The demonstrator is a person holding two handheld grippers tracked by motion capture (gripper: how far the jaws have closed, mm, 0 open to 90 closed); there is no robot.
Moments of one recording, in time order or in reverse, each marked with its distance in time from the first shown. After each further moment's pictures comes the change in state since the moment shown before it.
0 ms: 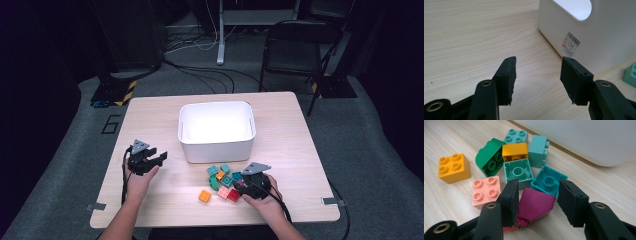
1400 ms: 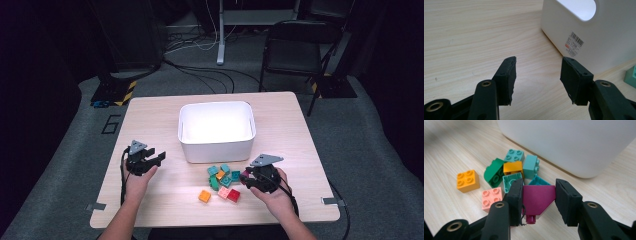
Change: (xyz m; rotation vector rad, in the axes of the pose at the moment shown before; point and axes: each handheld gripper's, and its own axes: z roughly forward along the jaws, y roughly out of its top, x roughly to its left) left arm 0.003 -0.002 -0.002 -0.007 0.008 -0.018; right arm -0.015 0.024 -0.039 -0.044 0.027 0.015
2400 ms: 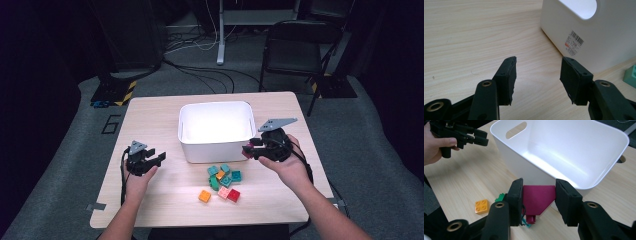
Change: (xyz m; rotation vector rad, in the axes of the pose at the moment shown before) left arm 0.001 -0.002 0.001 0.001 -0.008 -0.014; right arm -0.025 0.096 -0.062 -0.026 0.047 -0.049
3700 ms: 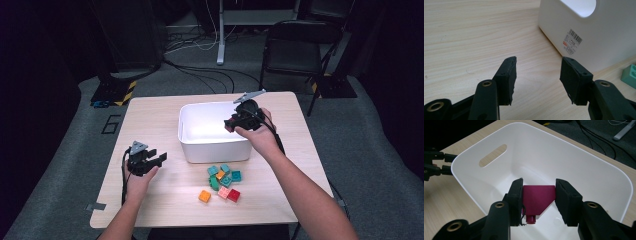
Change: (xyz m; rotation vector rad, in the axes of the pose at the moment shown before) left arm 0.000 -0.002 0.003 0.004 -0.018 -0.009; right arm -0.030 0.068 0.083 0.010 -0.048 0.021
